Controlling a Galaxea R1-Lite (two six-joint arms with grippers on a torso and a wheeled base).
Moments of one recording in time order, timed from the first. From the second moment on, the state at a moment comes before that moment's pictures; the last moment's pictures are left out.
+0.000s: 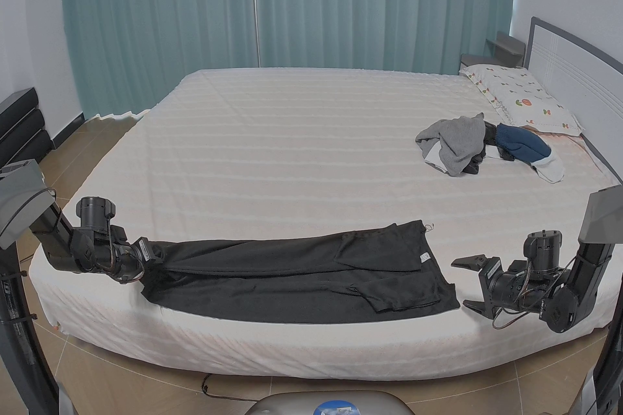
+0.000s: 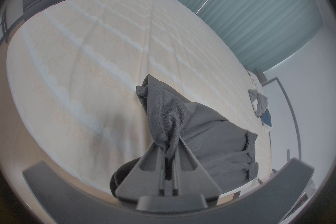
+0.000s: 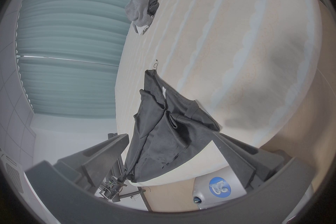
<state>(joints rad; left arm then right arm) 0.17 2.21 -0.89 -0.47 -0.38 -0.47 0.10 2.15 -0.33 -1.22 0.33 1.16</state>
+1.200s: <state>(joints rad) -0.12 2.04 -1.07 -0.19 -0.21 -0.57 0.11 2.17 -0.31 -1.27 0.33 1.16</state>
